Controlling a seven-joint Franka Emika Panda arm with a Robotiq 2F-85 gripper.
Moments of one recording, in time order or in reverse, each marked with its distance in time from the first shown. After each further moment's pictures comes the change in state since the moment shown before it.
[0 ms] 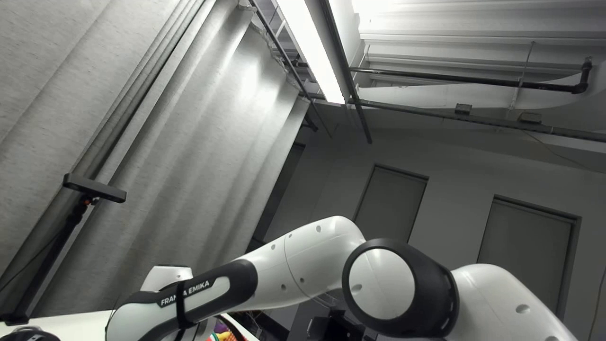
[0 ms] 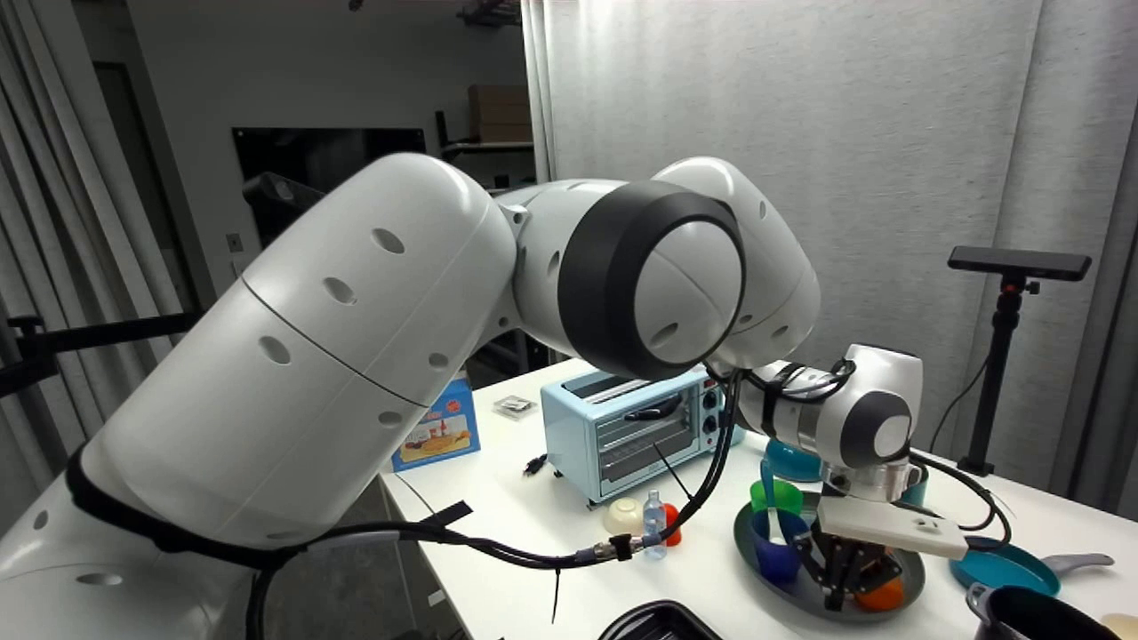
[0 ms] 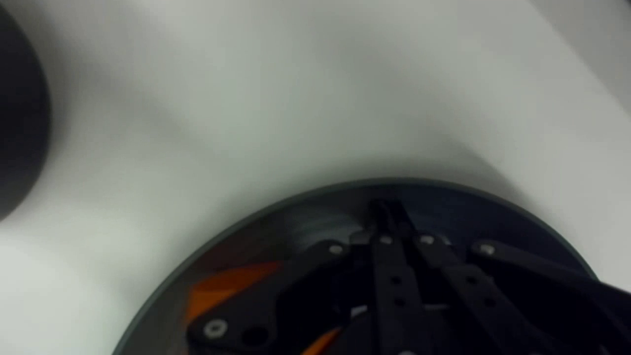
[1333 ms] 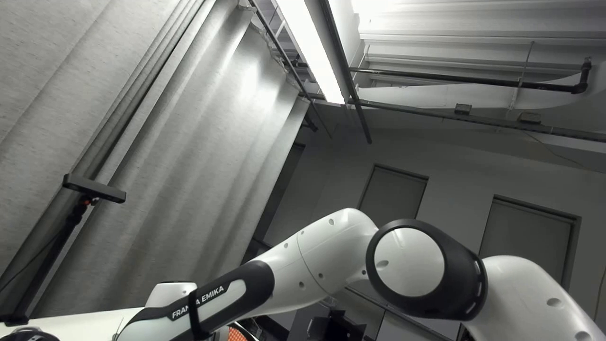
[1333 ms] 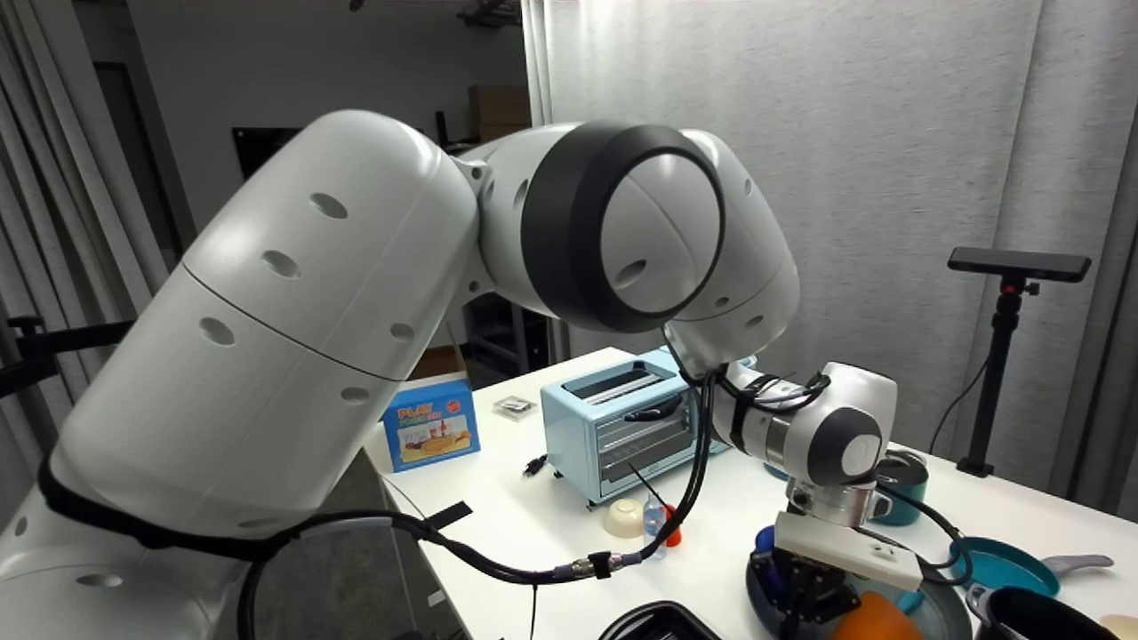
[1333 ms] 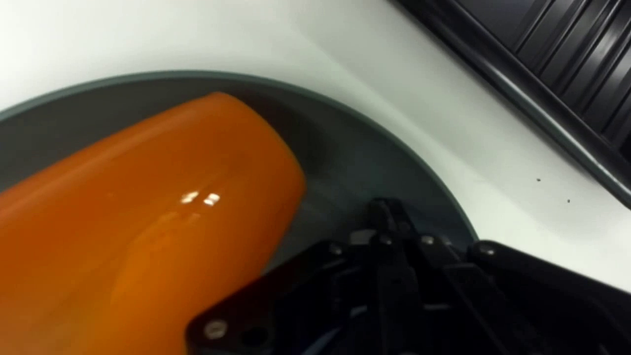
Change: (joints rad) arm -0.012 -0.110 0.023 -0.226 0.018 0.003 0.072
